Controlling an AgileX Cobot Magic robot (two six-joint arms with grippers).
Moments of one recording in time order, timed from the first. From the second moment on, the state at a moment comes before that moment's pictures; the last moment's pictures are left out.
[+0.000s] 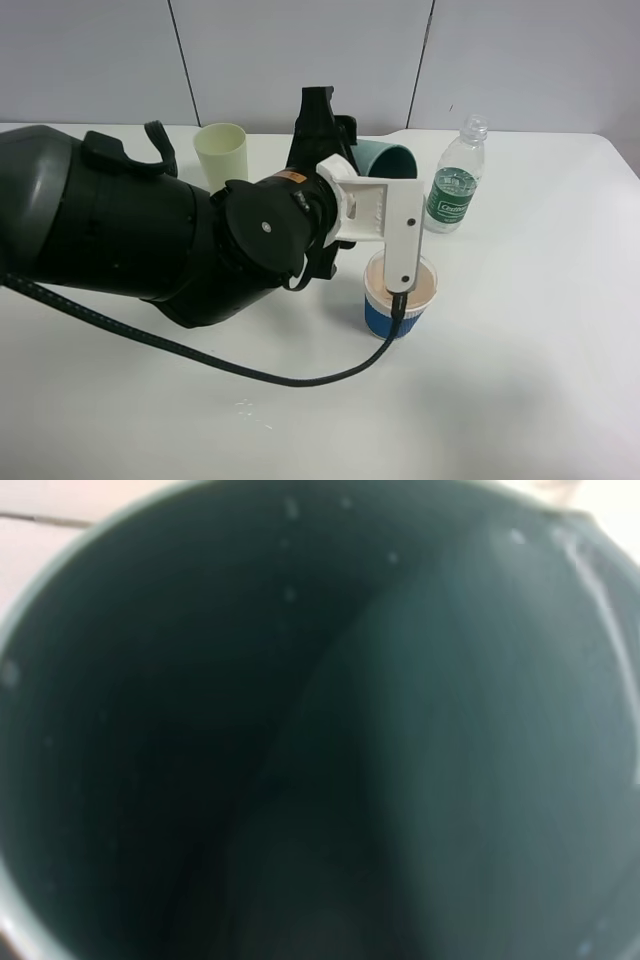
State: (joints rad) left arm -1.12 1.82 -0.93 -1.28 -0.80 2.22; right arm -0.06 0.00 -0.50 0.00 1.06 -0.07
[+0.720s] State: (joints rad) left arm -1.12 1.82 -0.93 -1.21 -0.81 2.24; right arm -0.06 0.00 -0.50 0.00 1.06 -0.07
